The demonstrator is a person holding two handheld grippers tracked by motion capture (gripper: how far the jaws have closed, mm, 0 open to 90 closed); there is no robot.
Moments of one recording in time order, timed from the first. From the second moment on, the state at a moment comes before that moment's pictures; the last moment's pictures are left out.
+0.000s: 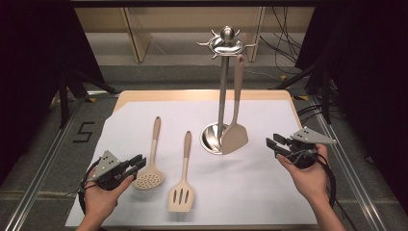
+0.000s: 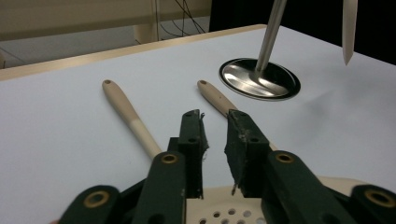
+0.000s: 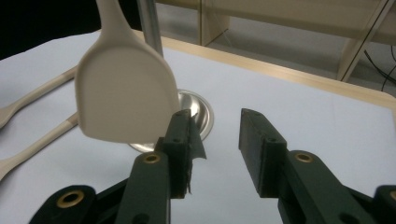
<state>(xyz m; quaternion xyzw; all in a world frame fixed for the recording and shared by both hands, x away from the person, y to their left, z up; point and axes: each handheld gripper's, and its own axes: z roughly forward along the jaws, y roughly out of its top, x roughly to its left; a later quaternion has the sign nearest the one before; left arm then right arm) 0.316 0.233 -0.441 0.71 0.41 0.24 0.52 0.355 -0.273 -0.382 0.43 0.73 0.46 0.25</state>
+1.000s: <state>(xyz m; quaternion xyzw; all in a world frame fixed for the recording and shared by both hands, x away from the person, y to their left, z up) 0.375 0.130 -0.285 0.68 0.27 0.27 0.62 0.359 -0.289 -0.381 0.46 0.72 0.47 0.25</state>
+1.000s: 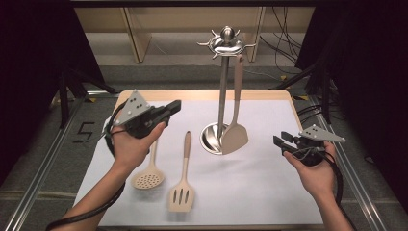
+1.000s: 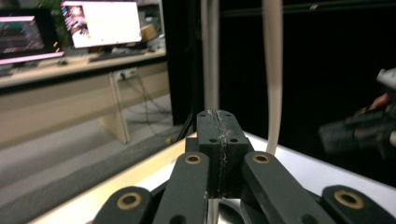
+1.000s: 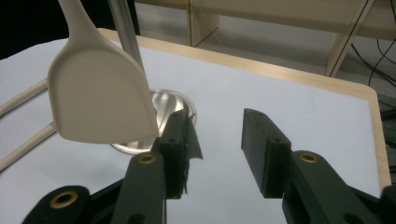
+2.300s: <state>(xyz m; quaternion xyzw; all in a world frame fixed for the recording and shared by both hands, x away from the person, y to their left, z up) 0.419 0.048 -0.202 0.66 0.23 0.29 0.65 0.359 -0.287 -0.384 0.46 0.72 0.46 0.24</state>
